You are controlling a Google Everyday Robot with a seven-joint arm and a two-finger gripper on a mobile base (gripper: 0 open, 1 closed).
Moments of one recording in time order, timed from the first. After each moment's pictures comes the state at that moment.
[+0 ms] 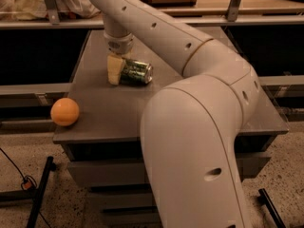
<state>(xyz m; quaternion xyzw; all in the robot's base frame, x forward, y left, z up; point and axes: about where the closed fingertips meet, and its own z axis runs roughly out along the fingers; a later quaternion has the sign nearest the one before) 0.729 0.084 0.815 -0.58 0.81 -0.05 0.09</state>
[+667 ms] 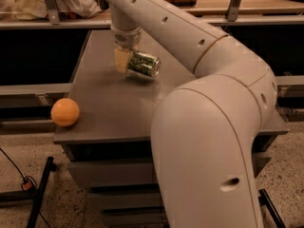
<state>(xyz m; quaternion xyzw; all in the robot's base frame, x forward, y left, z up) 0.735 0.067 0.844 -0.56 0.82 -0.05 0.13</state>
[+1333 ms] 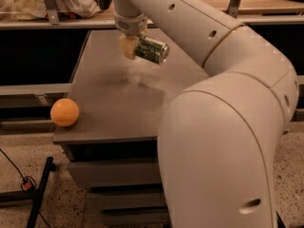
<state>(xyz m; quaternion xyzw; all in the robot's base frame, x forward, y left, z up) 0.728 0.042 0.888 -0.53 0.83 -0.09 0.14</state>
